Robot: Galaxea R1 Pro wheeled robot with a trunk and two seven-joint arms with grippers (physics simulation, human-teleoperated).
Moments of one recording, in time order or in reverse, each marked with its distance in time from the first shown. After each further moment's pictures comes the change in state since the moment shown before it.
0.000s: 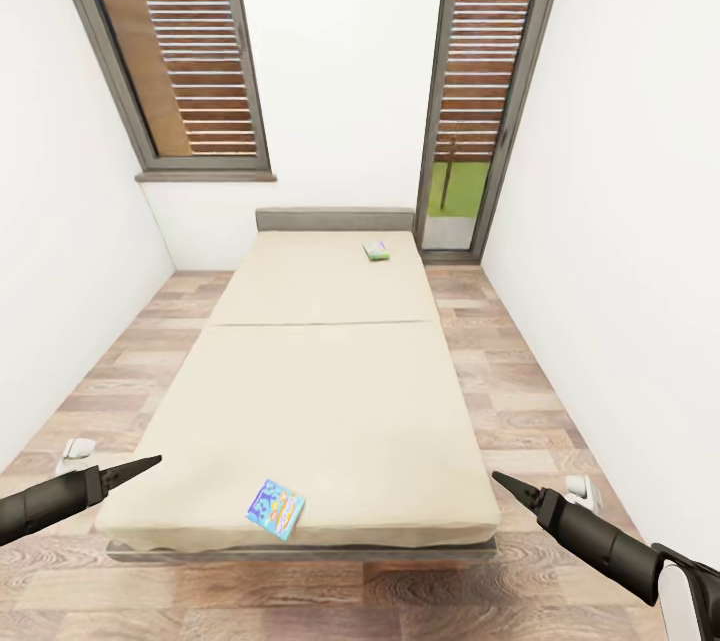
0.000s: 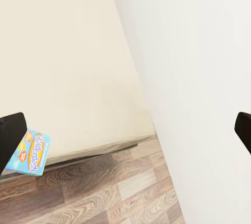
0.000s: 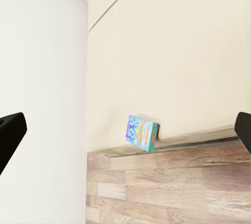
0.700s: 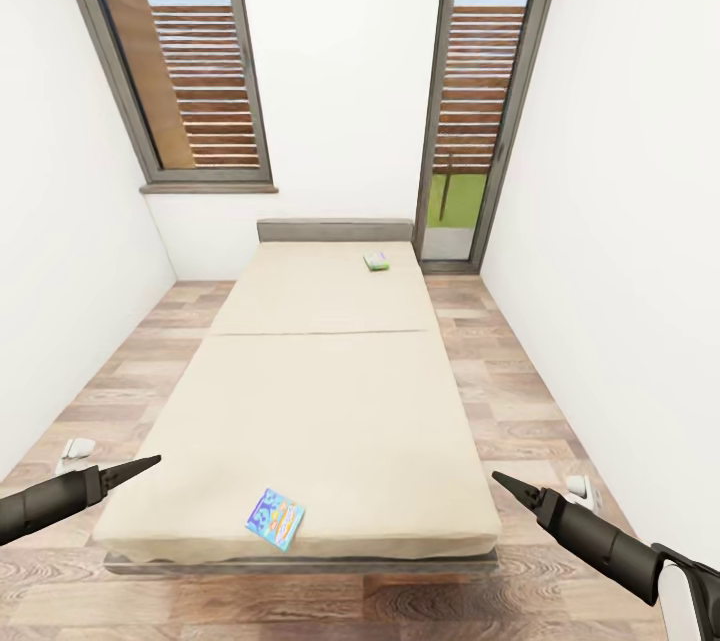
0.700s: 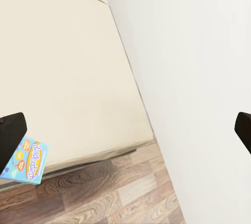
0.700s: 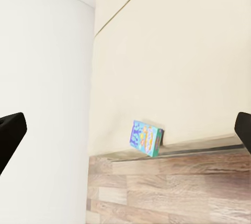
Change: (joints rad) left arm 0.000 0.001 0.000 0.000 0.001 0.001 -0.001; right arm 0.000 0.000 0.000 0.000 -0.001 0.000 0.000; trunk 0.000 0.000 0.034
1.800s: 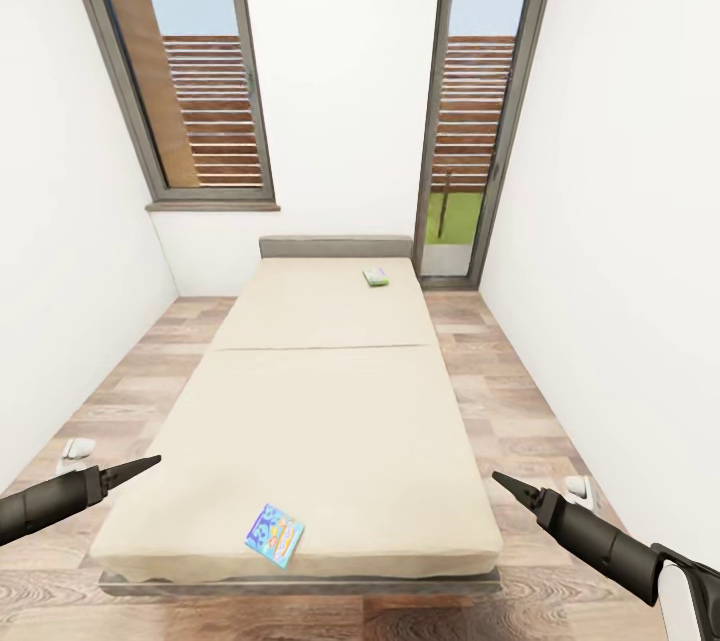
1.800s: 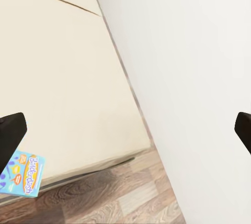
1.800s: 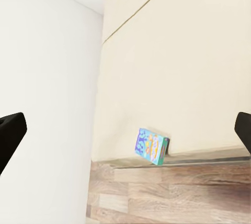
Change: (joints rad) left arm 0.000 0.000 0.000 0.000 0.000 0.001 0.000; right arm 0.000 0.000 0.000 0.001 0.000 0.000 -0.003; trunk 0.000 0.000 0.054
